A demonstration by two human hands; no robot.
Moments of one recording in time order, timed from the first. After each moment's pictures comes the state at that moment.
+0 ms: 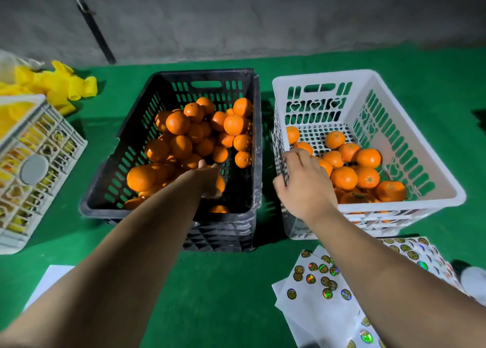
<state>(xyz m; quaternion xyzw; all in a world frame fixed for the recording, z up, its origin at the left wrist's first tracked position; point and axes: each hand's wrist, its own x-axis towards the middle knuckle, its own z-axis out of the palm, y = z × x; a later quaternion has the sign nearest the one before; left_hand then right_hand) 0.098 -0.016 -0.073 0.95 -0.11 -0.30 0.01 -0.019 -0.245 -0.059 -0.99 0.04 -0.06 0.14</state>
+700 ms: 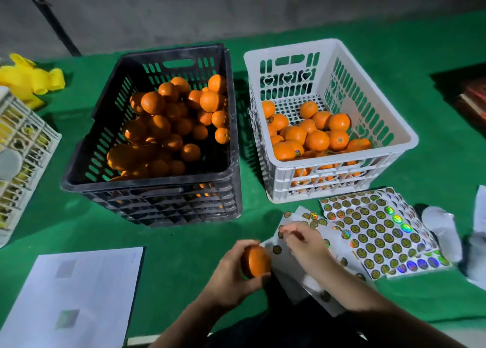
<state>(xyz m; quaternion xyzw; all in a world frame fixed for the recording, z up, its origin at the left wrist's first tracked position) -0.189 -0.021 -0.176 0.82 -0.20 -0.21 0.49 -0.207 -0.246 -0.184 -0.79 0.22 0.06 0.57</state>
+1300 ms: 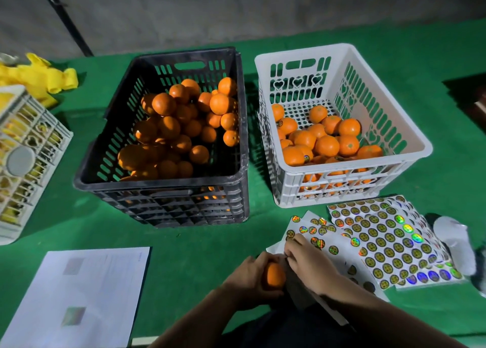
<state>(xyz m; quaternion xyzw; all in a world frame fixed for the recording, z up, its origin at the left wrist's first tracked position) -0.176 -0.041 -0.220 0.86 -0.23 -0.36 0.29 -0.204 -0.249 -0.211 -0.97 -0.01 0.13 0.20</state>
